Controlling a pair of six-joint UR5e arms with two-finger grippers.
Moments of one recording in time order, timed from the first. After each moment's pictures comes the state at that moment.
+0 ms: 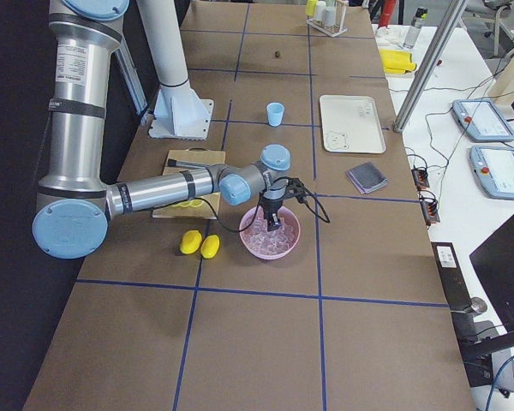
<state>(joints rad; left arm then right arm) -1.53 -1.49 -1.73 -1.46 -2.39 0.26 0.99 -1.70 1.85 -1.30 2.17 0.37</state>
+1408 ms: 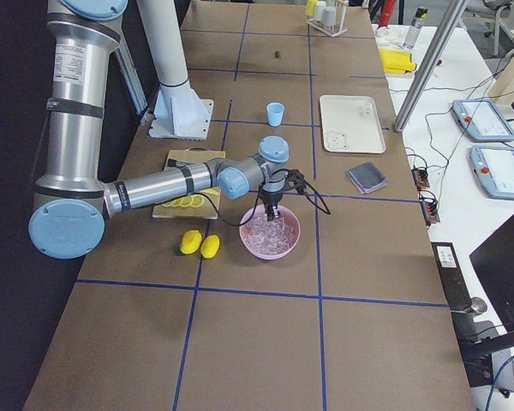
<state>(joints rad) -1.53 -1.49 -1.73 -1.46 -2.39 0.26 1.03 -1.70 1.94 -1.33 2.19 0.37</state>
